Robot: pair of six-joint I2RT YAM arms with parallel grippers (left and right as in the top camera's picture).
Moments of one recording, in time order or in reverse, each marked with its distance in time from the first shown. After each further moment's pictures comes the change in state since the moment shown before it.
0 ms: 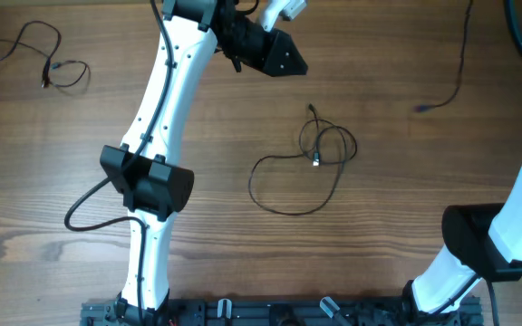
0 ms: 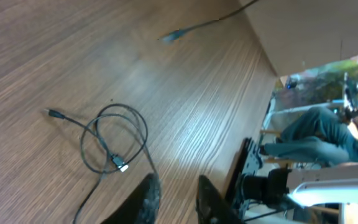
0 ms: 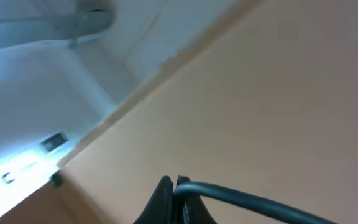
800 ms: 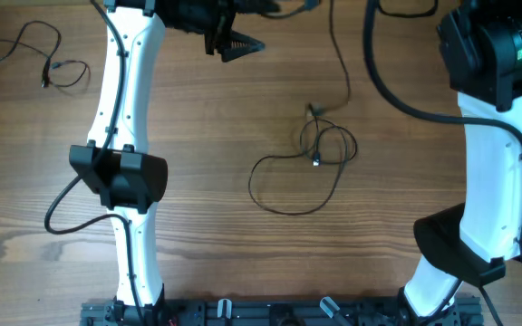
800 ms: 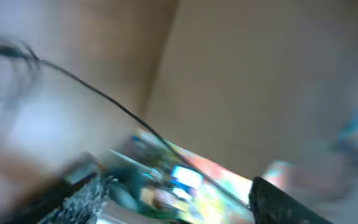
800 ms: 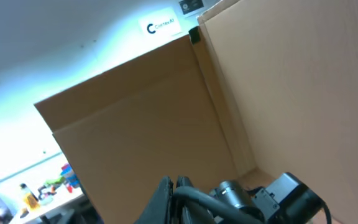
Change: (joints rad) left arm 0.192 0.000 0.000 0.126 0.350 -1.006; right arm 0.317 0.019 -0.095 0.035 -0.521 -0.228
